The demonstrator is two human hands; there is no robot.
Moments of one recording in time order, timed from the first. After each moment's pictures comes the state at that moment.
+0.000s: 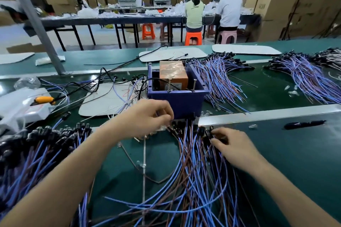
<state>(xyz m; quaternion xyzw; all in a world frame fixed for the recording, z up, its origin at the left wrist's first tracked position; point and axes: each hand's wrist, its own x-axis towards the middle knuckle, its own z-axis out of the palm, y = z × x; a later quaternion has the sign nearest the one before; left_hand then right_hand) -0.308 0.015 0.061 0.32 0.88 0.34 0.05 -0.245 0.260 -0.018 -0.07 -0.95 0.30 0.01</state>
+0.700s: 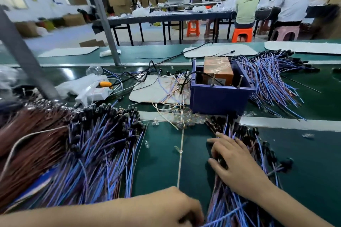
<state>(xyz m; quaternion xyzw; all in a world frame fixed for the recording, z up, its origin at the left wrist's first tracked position) -0.163 -0.011 0.022 0.35 0.87 0.23 0.27 -0.227 0.191 -0.051 0.22 -0.95 0.20 0.06</state>
